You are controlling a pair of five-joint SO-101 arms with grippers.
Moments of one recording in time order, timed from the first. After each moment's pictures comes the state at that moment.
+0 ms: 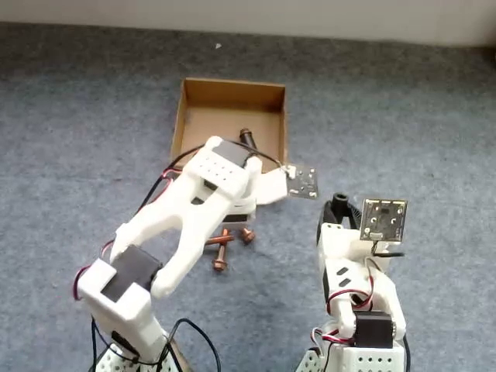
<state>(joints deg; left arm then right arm) 25.2 12.1 9.7 76.4 -51.0 -4.7 -104.3 88.6 47.7 0.7</state>
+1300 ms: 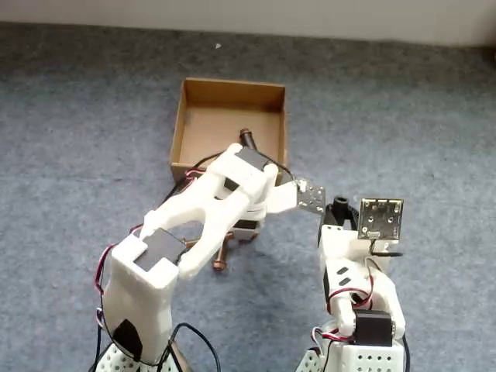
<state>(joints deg) 28.2 26.5 3.5 74.9 -55.0 -4.3 -104.1 89.1 47.8 2.5</state>
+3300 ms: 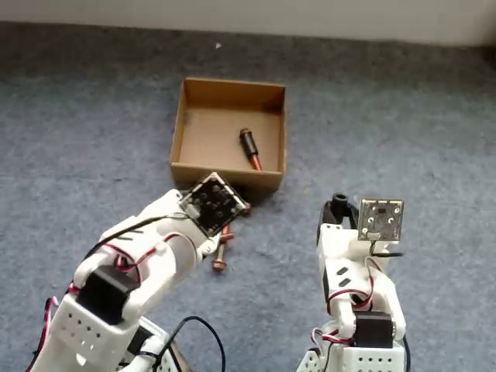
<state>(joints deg) 24.0 -69.6 52.0 65.8 -15.6 -4.7 -104.3 88.9 47.3 2.5</state>
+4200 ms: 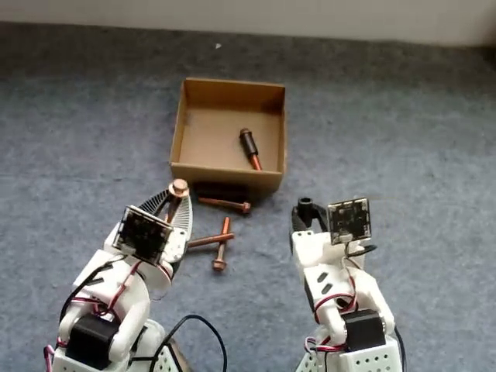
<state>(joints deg) 13.0 -103.8 74.4 56.8 -3.7 -19.1 -104.3 88.9 47.6 2.8</state>
